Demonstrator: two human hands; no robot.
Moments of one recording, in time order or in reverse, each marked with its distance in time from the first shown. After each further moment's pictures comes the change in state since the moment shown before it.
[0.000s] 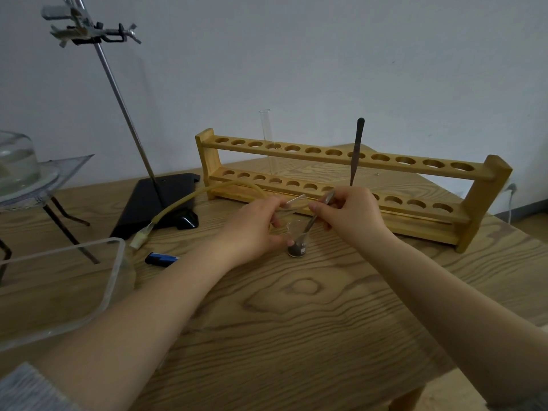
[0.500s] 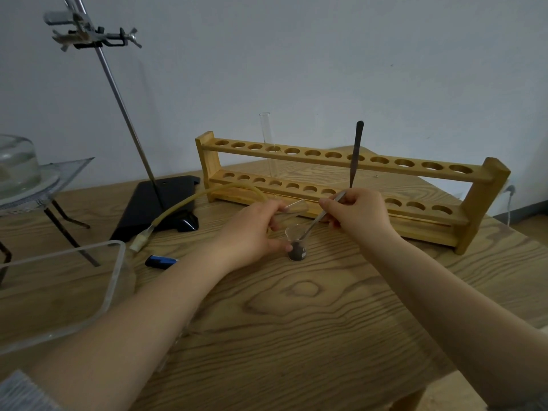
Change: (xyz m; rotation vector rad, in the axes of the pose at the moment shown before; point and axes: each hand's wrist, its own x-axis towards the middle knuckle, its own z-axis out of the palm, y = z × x) left_hand -0.003 -0.001 -0.003 0.007 -0.019 0.001; right_hand 0.001 -0.001 -0.007 0.182 0.053 0.150
